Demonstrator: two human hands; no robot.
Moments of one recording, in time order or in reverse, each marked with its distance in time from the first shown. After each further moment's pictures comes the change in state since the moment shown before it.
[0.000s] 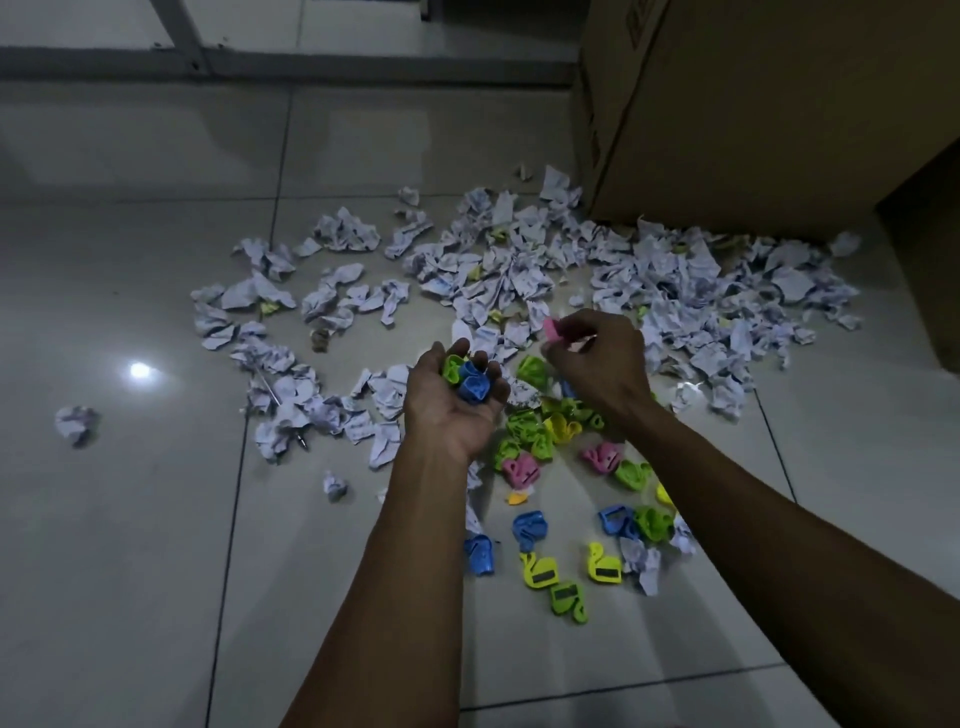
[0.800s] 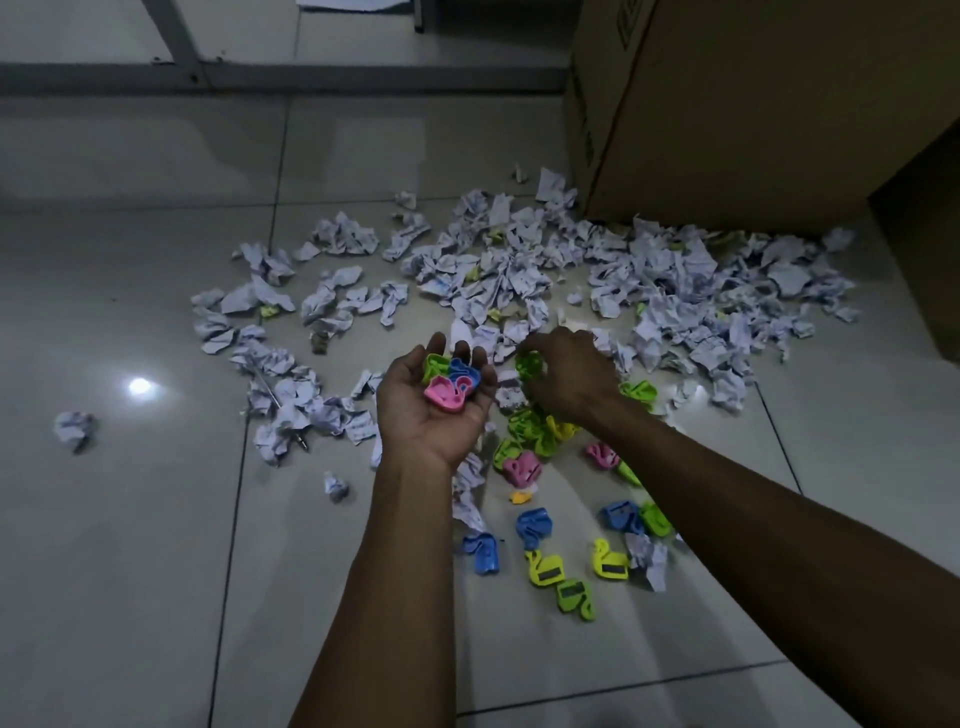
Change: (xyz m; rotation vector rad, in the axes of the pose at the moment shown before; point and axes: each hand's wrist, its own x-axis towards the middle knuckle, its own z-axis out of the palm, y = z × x) left_hand -0.011 0.009 -0.019 -0.180 -0.160 0.008; right_hand 0.002 0.003 0.025 -0.541 -0.321 -0.047
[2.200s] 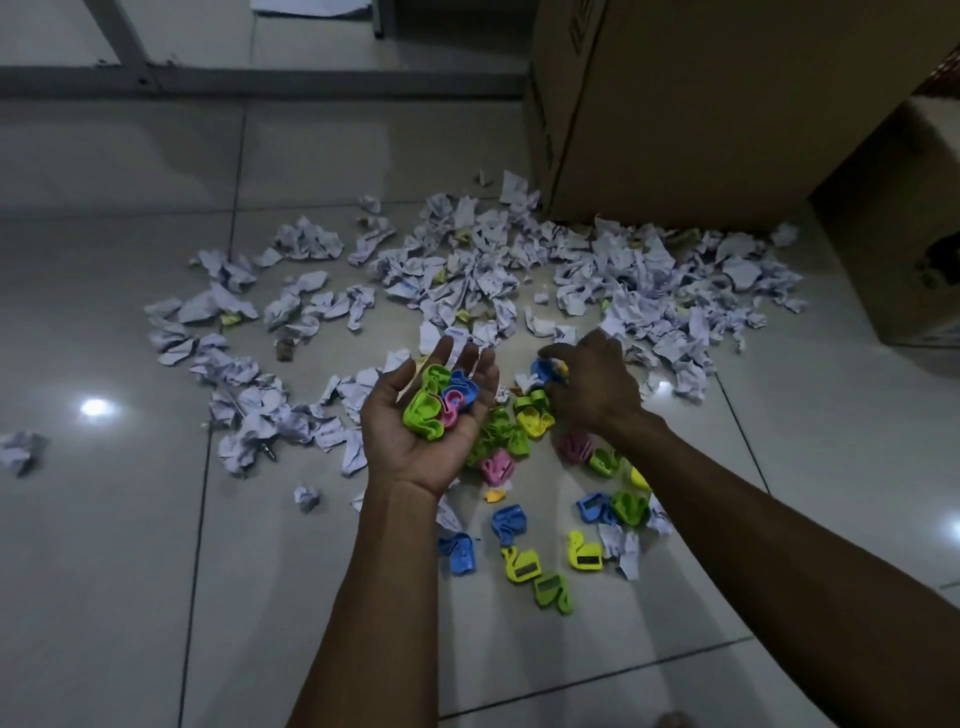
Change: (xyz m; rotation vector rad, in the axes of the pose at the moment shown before) left_hand -0.011 -0.017 -0.012 -0.081 -0.221 -0.145; right_hand -0.024 0.045 -0.005 0.008 0.040 0.170
